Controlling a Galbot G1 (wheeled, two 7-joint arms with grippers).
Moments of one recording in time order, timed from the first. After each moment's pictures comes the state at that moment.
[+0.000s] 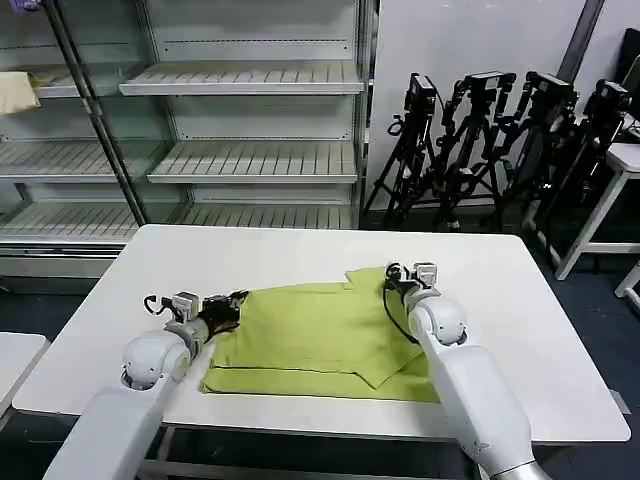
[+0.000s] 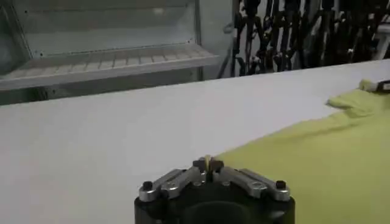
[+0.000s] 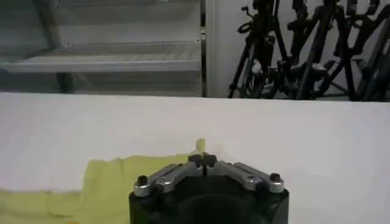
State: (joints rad) left arm 0.85 -1.06 -0.29 -1.64 -0.48 0.58 0.10; right arm -0.65 1.29 0.22 1.46 0.47 -0.55 0.15
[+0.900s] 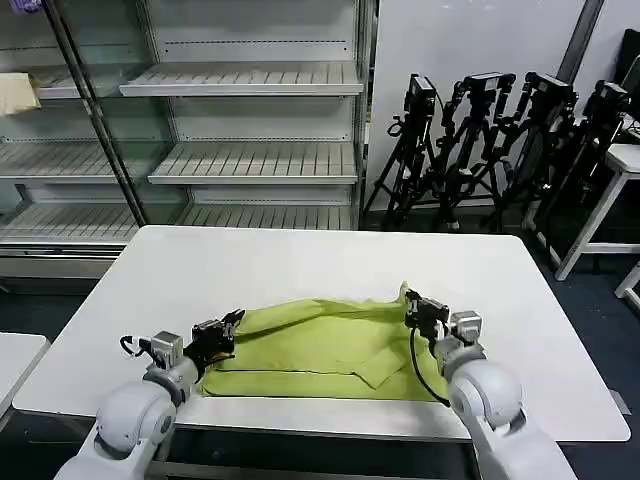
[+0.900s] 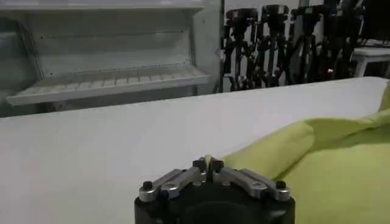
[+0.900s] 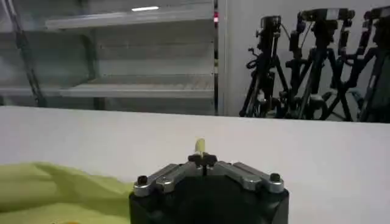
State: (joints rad) left arm 1.18 -1.08 -0.43 -1.97 -0.41 0.55 0.06; right arm -1.12 1.16 0.37 1.99 0.45 -0.54 0.14
